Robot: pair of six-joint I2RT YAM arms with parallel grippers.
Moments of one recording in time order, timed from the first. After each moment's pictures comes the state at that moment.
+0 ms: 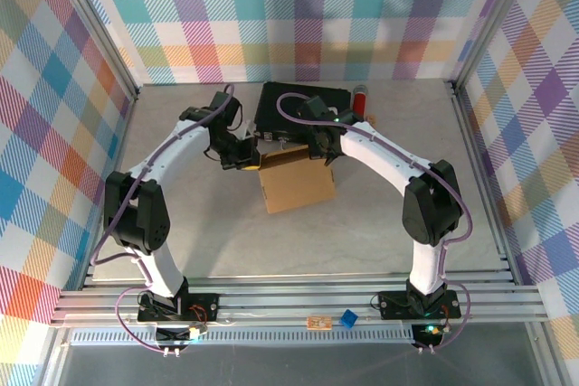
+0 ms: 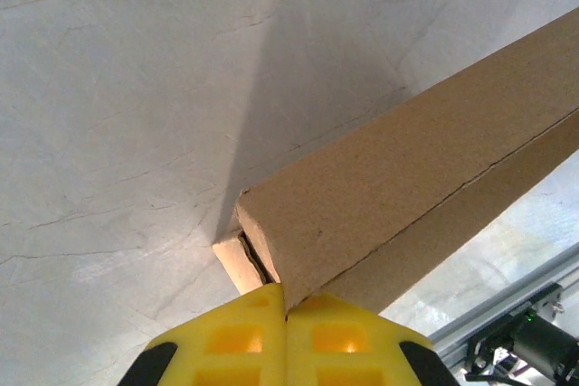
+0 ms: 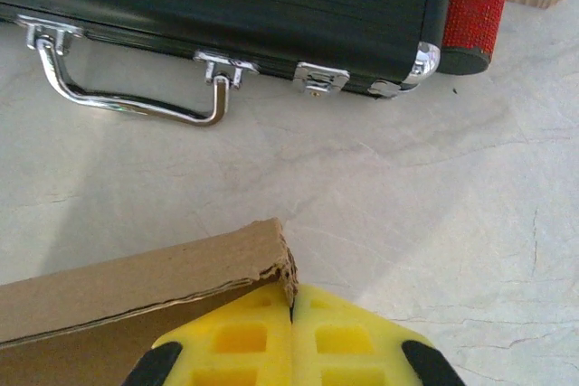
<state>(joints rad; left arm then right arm) -0.34 1.76 1.49 -1.00 0.43 -0.35 0.65 1.89 1.65 -0.92 0.33 0.50</state>
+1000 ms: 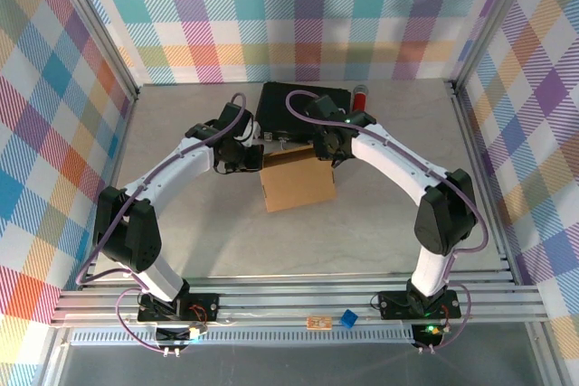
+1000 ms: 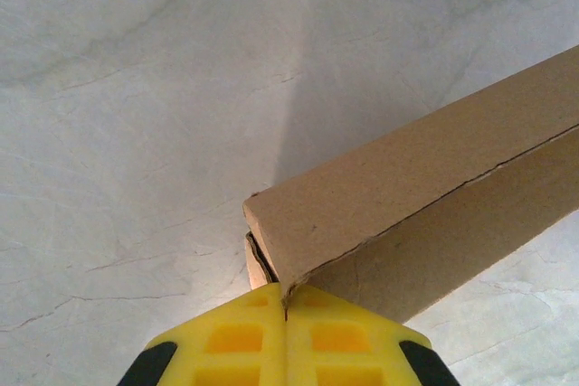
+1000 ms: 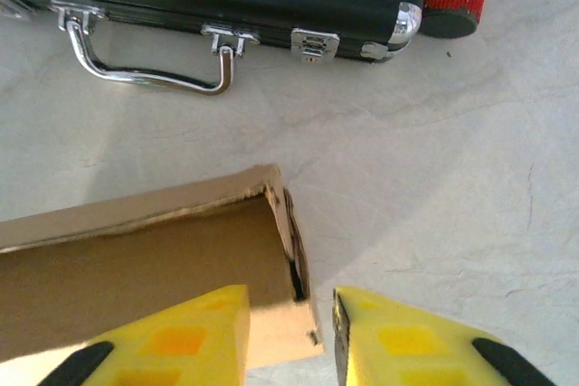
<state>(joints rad) -0.44 1.63 1.33 -0.80 0.17 -0.37 0.65 1.78 1.61 -0.96 0.26 0.55</state>
